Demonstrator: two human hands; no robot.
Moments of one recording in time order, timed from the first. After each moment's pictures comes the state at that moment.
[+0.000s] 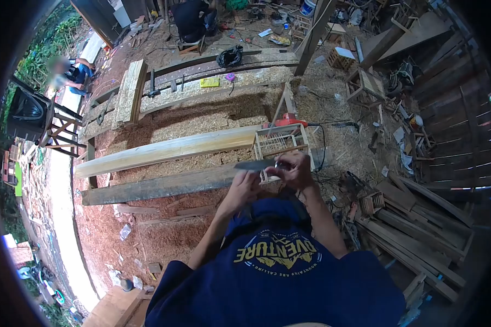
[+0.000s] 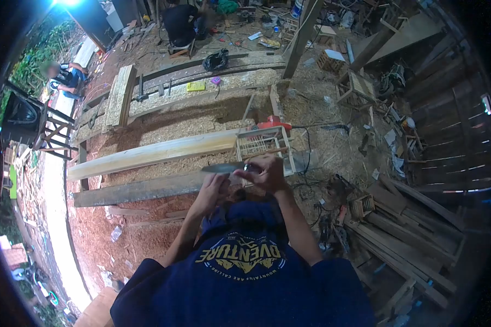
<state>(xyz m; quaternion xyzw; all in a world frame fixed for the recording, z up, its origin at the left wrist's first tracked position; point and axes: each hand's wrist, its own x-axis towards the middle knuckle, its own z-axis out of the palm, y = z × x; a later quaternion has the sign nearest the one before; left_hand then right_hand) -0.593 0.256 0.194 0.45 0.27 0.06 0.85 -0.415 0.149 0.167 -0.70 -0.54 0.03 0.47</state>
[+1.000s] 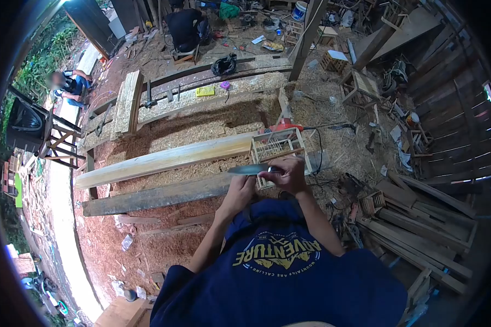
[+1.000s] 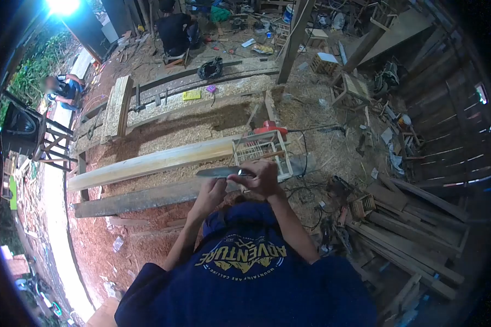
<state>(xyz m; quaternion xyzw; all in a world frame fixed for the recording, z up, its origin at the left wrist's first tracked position) -0.589 0.259 0.173 0.65 0.23 0.13 0.71 -0.423 0.151 0.170 -0.72 -0.53 -0.01 0.45</state>
